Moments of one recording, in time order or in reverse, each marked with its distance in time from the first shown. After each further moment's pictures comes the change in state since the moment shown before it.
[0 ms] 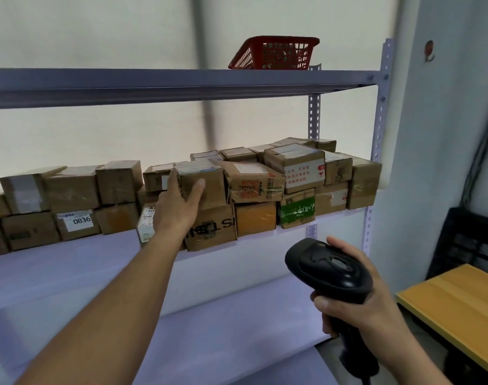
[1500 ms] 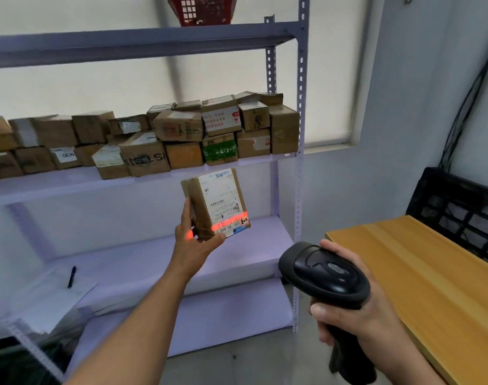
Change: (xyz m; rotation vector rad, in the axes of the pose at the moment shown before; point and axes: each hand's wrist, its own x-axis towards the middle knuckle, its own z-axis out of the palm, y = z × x) left_hand -0.320 0.062 0.153 -0.296 -0.151 -0.010; right_hand -0.189 -0.035 -0.254 0.109 -0.185 0.154
